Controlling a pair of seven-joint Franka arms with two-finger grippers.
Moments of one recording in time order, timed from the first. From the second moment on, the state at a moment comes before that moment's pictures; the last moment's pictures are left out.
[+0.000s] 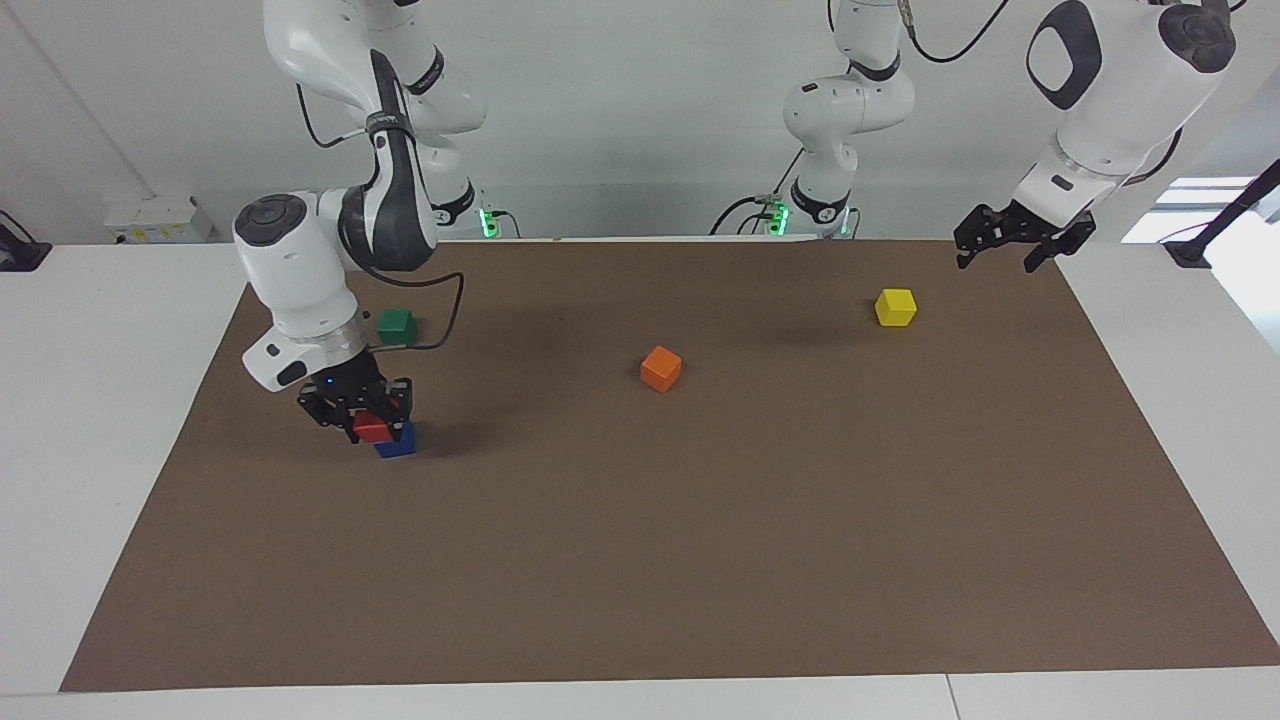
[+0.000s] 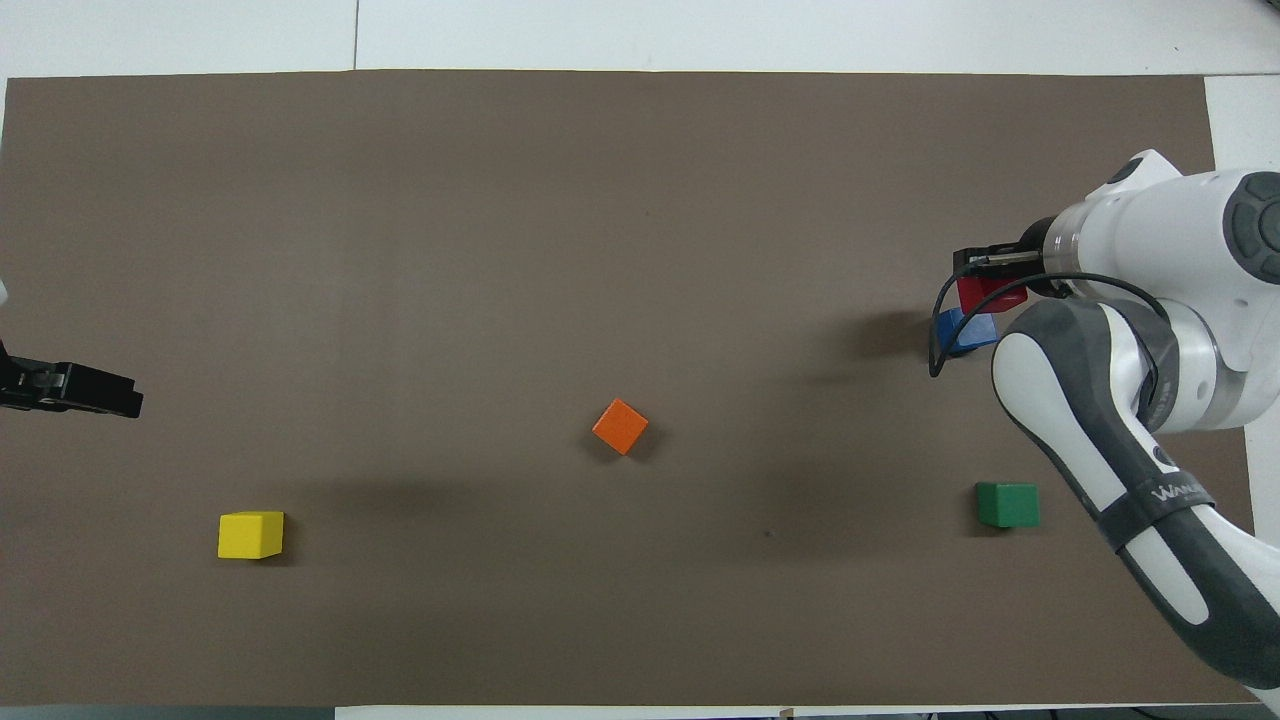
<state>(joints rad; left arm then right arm) 0.14 -0.12 -0.10 -1.82 0.01 1.60 0.16 0.01 0.16 0.02 -2.03 0.01 2.39 0.01</state>
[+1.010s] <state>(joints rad) 0.02 0.06 0.04 -1.63 0.00 1.52 0.12 -0.03 0.09 0.01 -2.21 -0.03 2.55 -0.03</state>
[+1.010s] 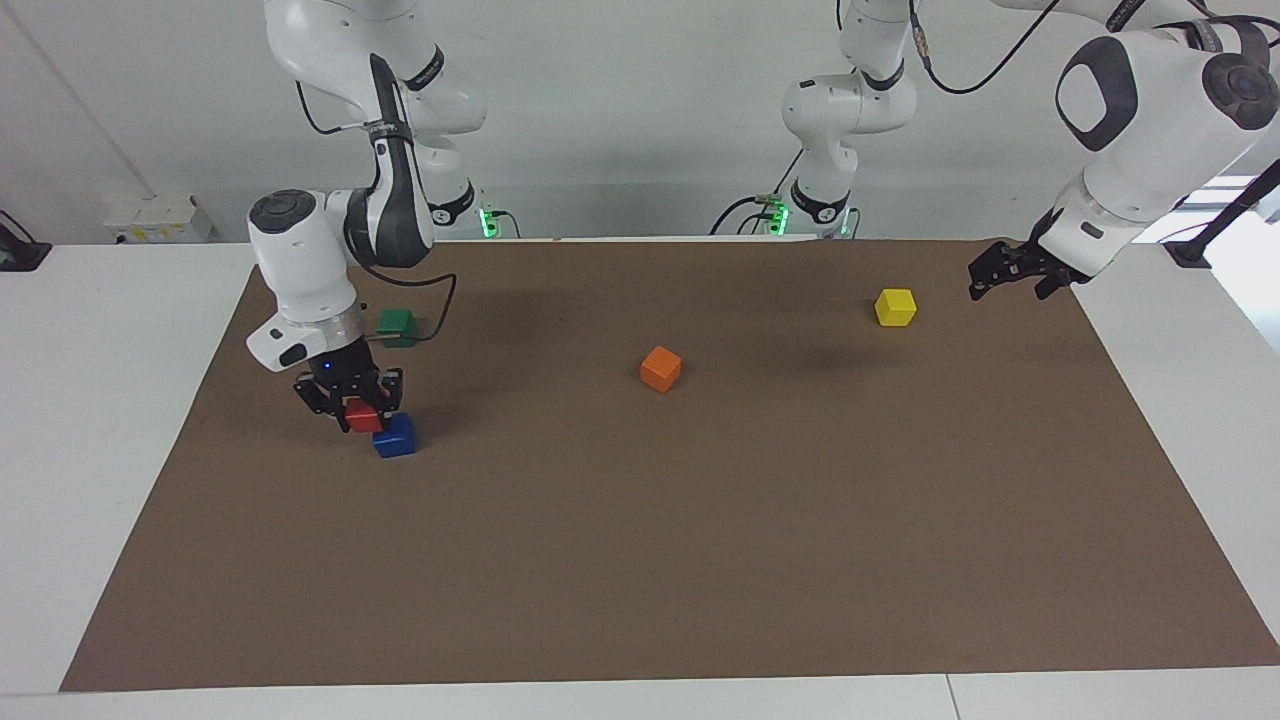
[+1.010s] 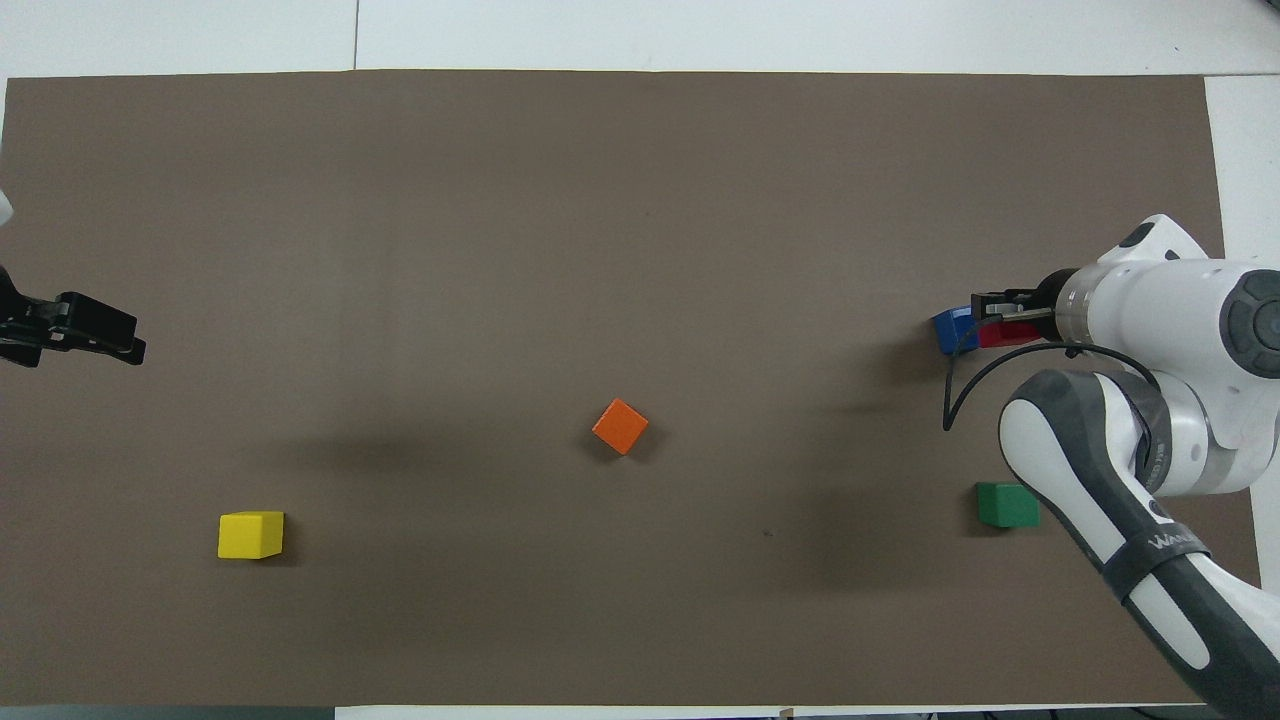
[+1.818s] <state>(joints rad) 0.01 0.05 0.04 -1.61 0.00 1.50 0.12 -0.03 0.12 0.02 -2.22 -0.03 2.62 -0.03</state>
